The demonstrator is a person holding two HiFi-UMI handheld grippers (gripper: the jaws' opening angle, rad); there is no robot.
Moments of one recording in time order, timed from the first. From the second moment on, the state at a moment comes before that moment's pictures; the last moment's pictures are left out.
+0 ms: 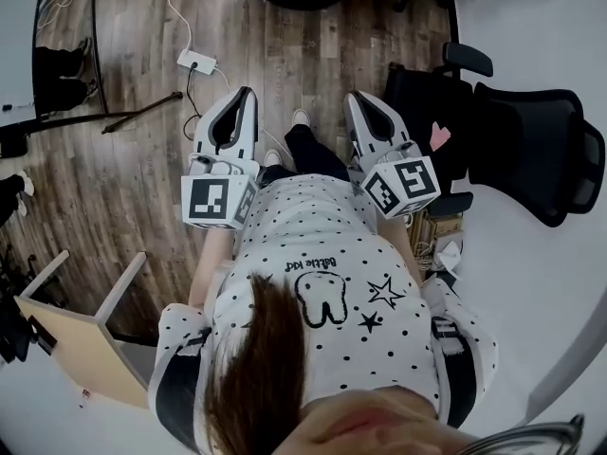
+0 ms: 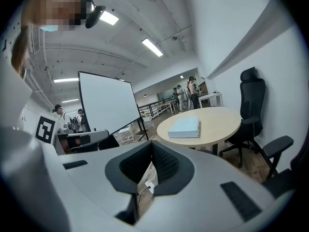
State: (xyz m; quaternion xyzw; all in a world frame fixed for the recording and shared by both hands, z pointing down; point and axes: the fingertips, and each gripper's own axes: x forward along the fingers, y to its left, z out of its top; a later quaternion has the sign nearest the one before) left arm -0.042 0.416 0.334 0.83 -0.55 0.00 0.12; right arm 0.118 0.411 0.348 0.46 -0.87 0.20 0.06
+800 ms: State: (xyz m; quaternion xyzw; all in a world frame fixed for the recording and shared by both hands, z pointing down) left arm 0.013 0.325 0.322 0.80 -0.58 -0.01 0.10; right arm 0.176 0.304 0.338 0.41 -0.89 0.18 0.04
